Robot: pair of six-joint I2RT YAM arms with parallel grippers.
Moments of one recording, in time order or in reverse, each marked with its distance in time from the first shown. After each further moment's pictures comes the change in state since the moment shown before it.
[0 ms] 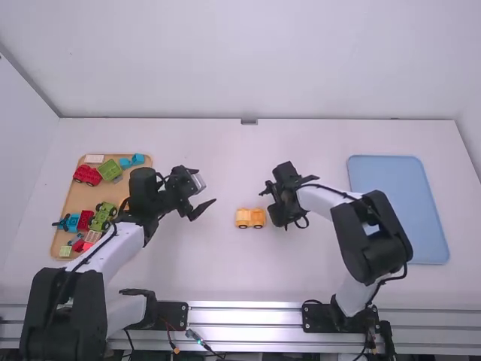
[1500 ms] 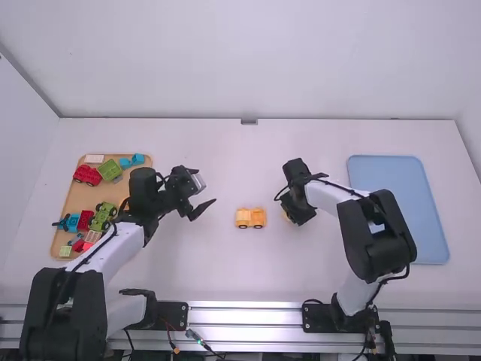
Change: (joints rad) left arm 0.000 0.000 0.000 0.000 0.000 0.000; right arm -0.075 0.000 0.000 0.013 0.137 1.353
